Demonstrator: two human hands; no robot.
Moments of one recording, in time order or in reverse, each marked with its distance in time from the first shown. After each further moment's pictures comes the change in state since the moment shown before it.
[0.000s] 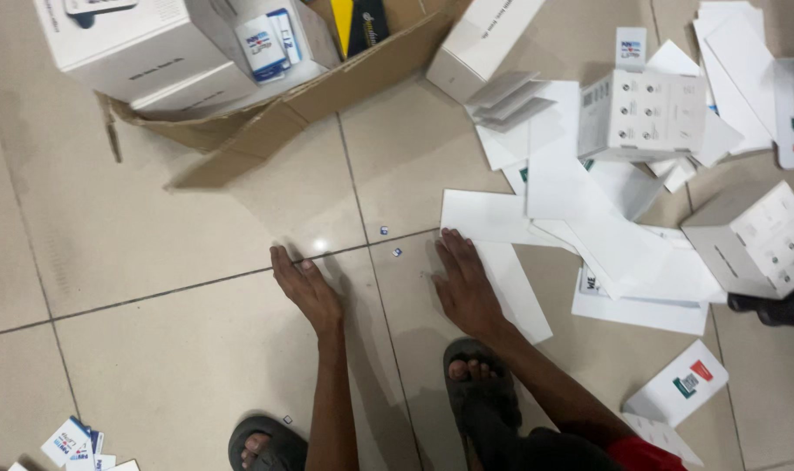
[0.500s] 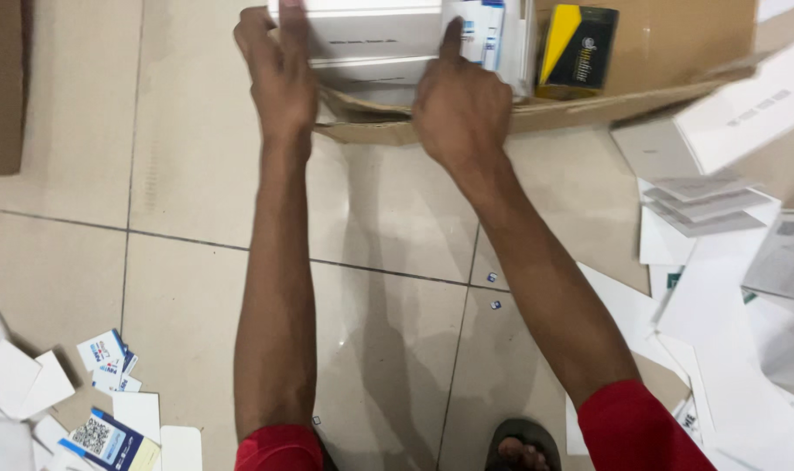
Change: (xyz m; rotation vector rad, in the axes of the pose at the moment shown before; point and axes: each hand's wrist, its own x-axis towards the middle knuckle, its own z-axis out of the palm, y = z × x) left_hand 0.309 0.049 -0.081 -0.176 0.137 0.180; right_hand 0.371 -0.124 0.058 -0.233 0.009 -0.059
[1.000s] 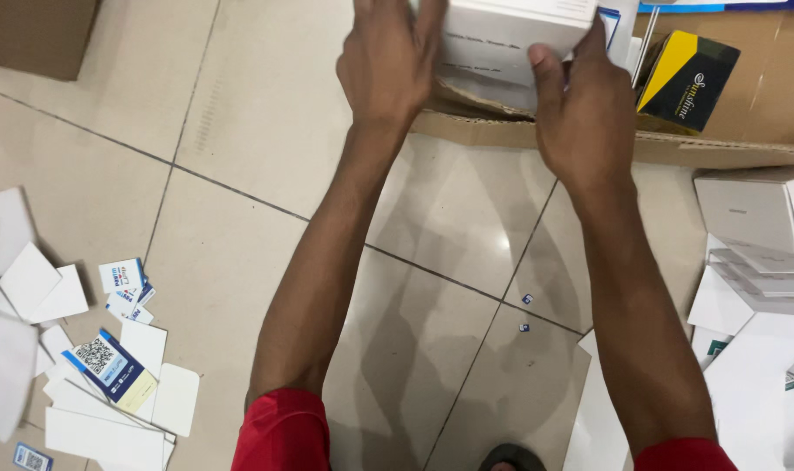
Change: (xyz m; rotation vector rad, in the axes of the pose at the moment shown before) left_hand 0.001 0.028 0.009 0.493 0.030 -0.175; right_hand -0.001 0.027 -0.008 0.277 0.046 -0.240
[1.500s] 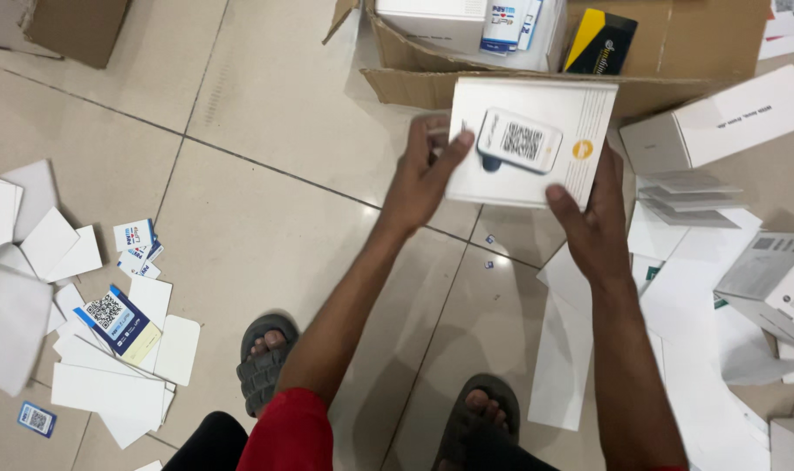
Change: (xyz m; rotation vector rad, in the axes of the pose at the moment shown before) left_hand -0.209 0.026 -0.010 -0.764 -0.407 -0.043; right_hand -0.196 0.002 -0.116 0.534 -0.014 0.037
